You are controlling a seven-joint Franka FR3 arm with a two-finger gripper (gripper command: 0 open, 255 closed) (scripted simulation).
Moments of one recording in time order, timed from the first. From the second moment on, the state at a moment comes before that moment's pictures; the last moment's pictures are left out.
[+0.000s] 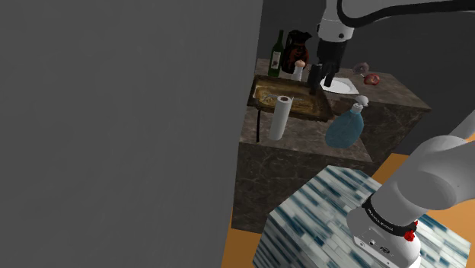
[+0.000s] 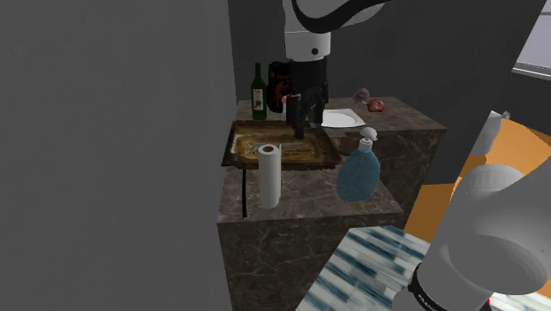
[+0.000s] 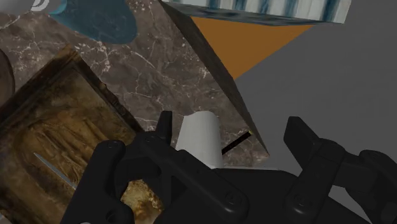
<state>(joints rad) -0.01 -0.57 0.01 -2.34 -0.06 1.70 -0.05</state>
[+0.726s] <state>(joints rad) 0.01 -0.18 -0.03 -2.17 -0.05 1.98 -0.19</state>
